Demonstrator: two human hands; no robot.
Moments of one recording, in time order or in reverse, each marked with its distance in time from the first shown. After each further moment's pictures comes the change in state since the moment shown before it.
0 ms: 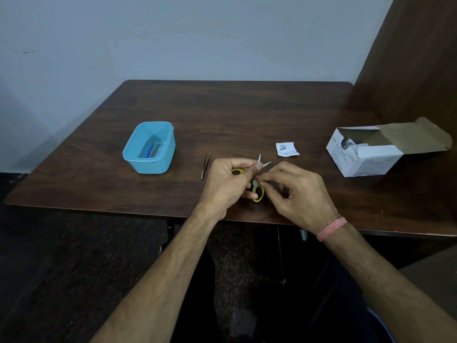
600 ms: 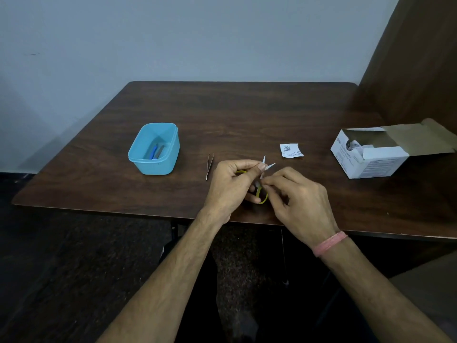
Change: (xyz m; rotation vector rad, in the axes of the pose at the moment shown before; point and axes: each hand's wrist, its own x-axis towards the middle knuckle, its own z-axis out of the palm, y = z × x) left_hand -0.006 -0.001 -0.002 -0.028 -0.027 0.036; right_hand -0.010 -0.022 0.008 -0.092 0.083 0.075
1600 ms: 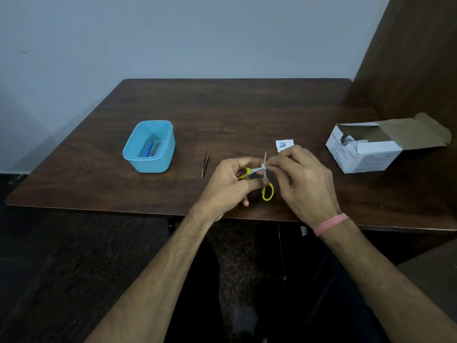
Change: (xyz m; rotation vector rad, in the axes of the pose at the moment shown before) left_hand -0.001 -0.002 -0.010 0.156 -0.186 0.063; right_hand 0.019 0.012 -0.012 -0.121 0.065 -0.029
